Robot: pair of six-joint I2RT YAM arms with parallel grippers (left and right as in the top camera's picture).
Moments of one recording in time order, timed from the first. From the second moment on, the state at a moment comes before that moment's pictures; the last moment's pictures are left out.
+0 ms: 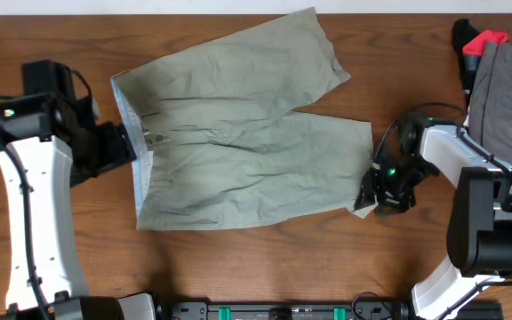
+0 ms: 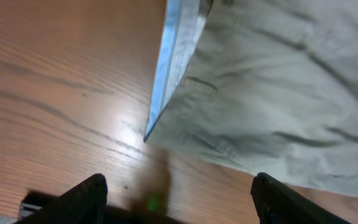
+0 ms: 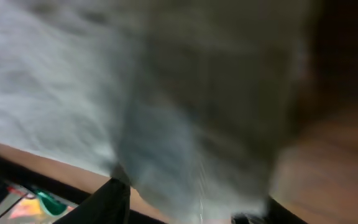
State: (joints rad) left arm 0.22 1.48 1.47 -1.43 0.08 -0.18; right arm -0.02 1.86 1.04 -1.08 -0.40 0.04
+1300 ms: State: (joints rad) left arm 0.15 1.49 0.90 -1.15 0.40 -0.23; right arm -0.06 1.73 1.31 -1.19 -0.11 0.05
